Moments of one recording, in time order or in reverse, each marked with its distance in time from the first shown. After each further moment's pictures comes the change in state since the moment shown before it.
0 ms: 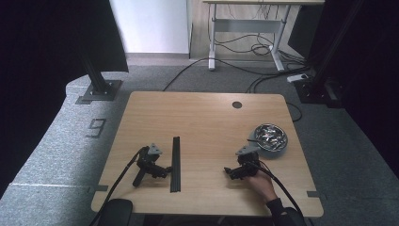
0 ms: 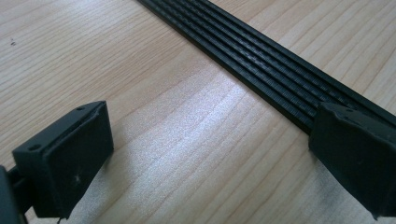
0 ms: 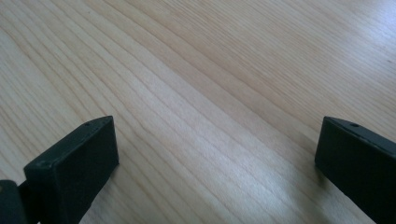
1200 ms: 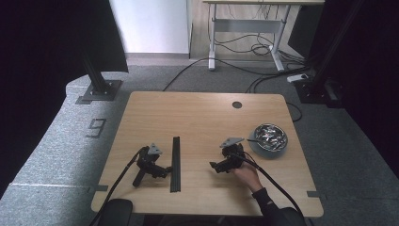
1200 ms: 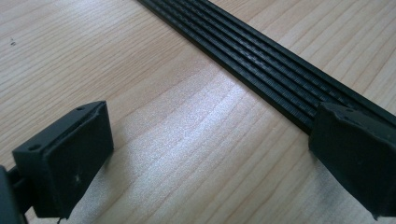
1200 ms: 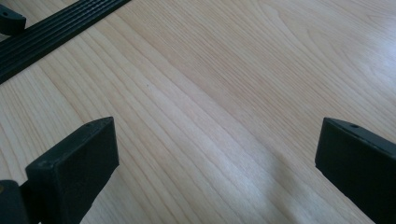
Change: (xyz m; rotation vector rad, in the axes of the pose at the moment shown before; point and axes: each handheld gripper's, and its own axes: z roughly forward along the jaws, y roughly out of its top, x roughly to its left) left arm 0.000 0.000 0.000 0.000 0.000 -0.001; right arm 0.028 0.053 0.017 0.007 0.077 -0.043
